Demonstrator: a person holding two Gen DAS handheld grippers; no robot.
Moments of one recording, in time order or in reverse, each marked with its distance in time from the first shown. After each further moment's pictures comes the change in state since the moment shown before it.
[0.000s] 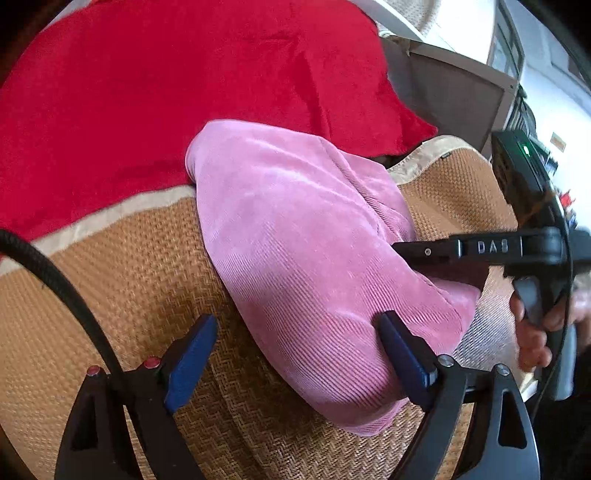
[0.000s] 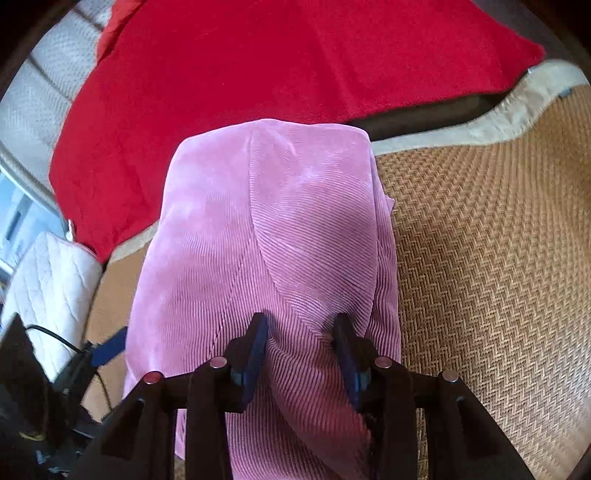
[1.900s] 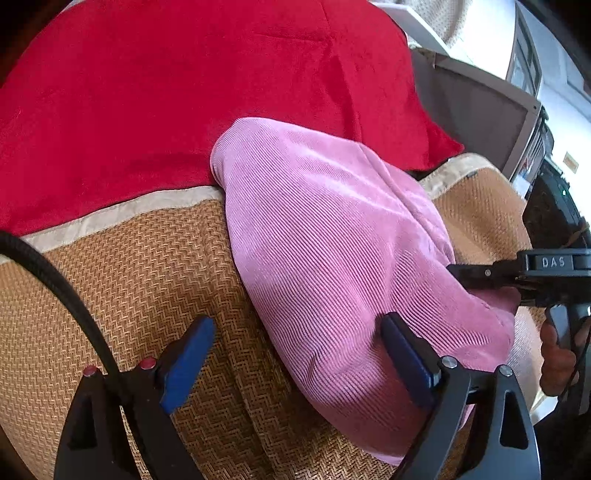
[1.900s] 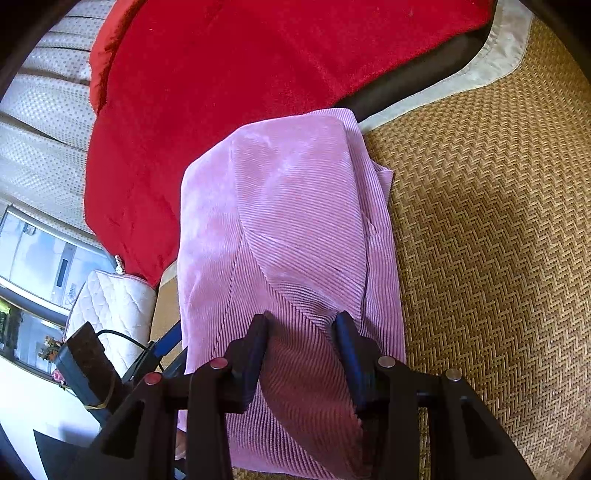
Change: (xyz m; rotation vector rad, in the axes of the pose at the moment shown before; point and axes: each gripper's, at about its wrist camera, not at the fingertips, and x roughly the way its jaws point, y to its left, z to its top) left arm 0.012 0.028 0.004 -0.063 -0.034 0.039; right arm -0.032 -0.075 0.002 0.174 0.031 0.236
